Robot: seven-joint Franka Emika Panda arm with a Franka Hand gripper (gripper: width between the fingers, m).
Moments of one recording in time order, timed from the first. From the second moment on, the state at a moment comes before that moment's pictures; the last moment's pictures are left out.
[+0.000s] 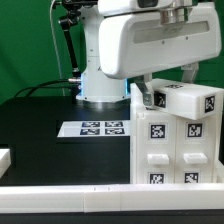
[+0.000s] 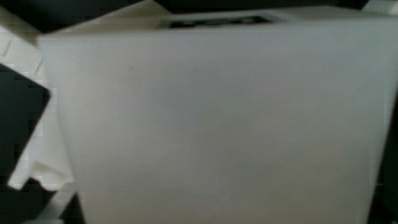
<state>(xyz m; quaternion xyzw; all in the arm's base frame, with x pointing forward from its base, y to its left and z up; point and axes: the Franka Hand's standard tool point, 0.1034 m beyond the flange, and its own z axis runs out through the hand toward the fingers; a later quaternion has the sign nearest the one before) 0.616 0.067 0.145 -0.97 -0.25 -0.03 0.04</state>
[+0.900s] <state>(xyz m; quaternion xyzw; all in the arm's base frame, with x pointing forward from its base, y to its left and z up) 0.615 0.084 0.146 -0.98 0.18 -0.04 0.05</state>
